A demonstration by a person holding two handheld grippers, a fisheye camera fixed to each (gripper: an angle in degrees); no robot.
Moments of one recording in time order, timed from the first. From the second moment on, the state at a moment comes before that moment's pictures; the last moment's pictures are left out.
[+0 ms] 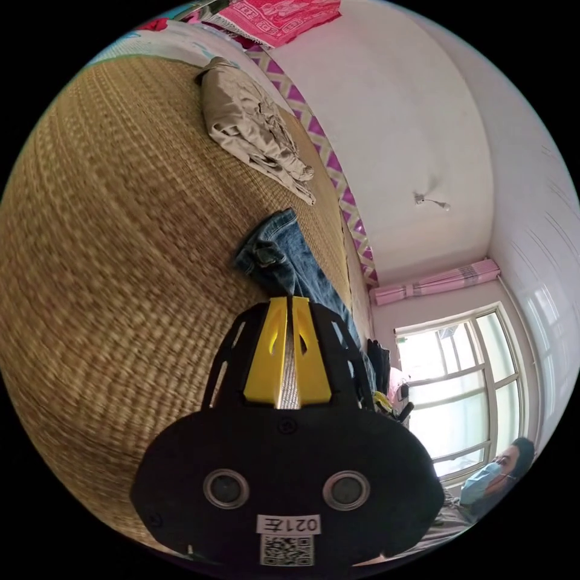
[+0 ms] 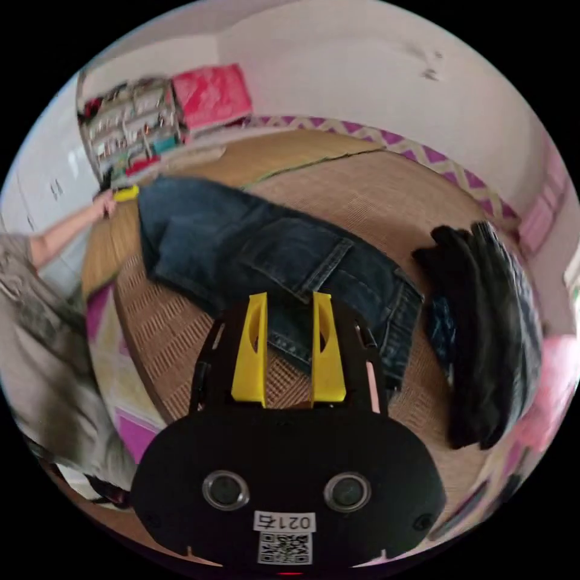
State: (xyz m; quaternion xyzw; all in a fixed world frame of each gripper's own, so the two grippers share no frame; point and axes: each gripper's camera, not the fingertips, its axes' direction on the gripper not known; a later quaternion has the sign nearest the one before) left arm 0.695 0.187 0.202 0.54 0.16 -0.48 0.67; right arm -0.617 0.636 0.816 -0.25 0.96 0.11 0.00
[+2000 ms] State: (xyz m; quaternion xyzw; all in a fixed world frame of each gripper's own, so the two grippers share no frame) left arm 0.781 -0.269 0.087 0.34 -0.15 -0.09 0.93; right arm -0.777 0.279 0.687 -0.38 0.90 0.14 0.17
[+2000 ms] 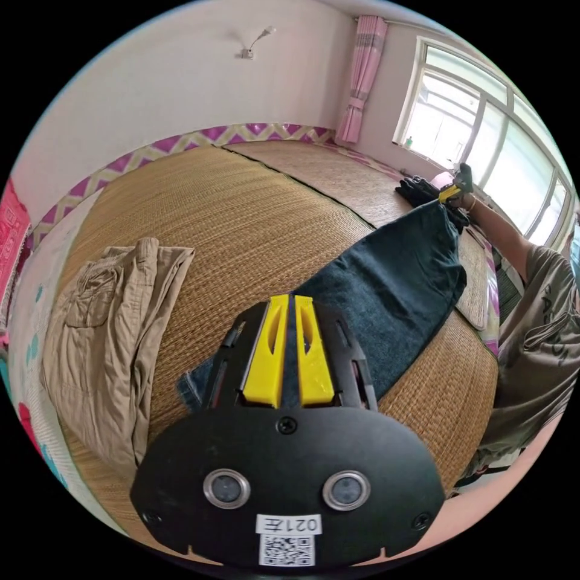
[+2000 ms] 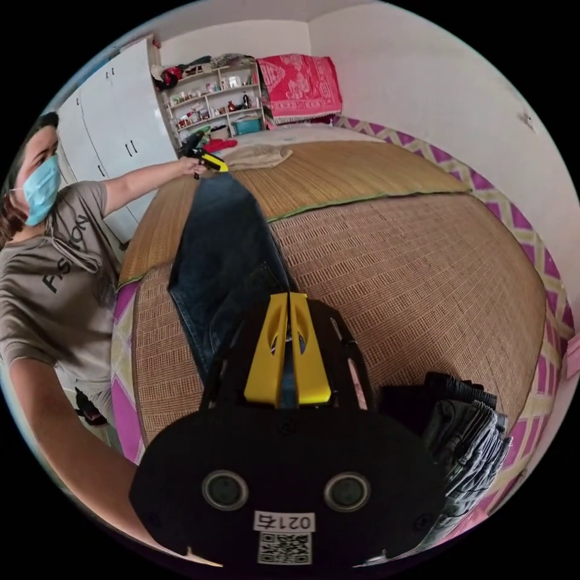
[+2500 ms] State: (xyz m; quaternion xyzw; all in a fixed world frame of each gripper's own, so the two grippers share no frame) left arm 0.812 -0.327 0.044 0.29 -0.15 -0.02 0.94; right arm -0.763 0.304 0.813 -0.43 0.88 0.12 0.16
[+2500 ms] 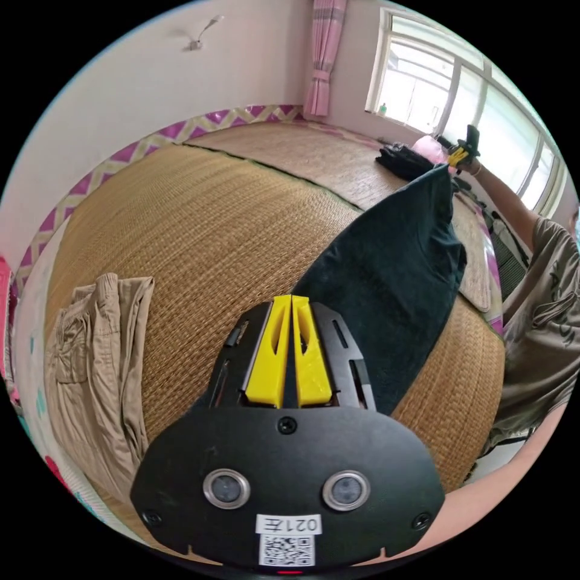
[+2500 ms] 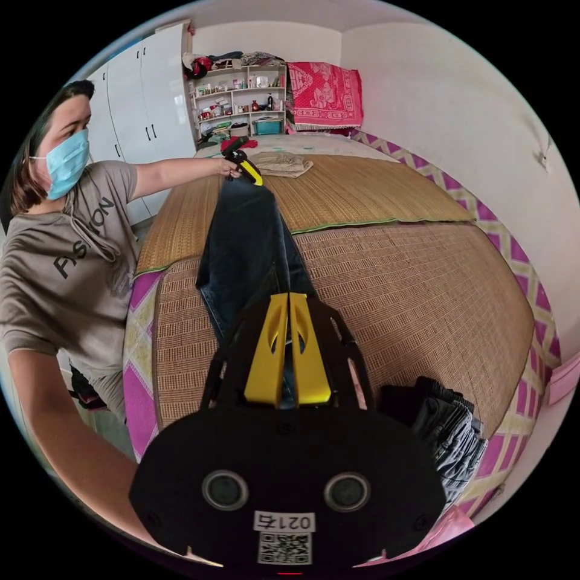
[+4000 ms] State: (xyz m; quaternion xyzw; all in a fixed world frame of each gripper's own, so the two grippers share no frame) left arm 0.989 -0.006 0.061 0.35 0.17 -0.24 0.89; right arm -0.668 0.590 0.975 -0.19 0.96 0.21 0.00
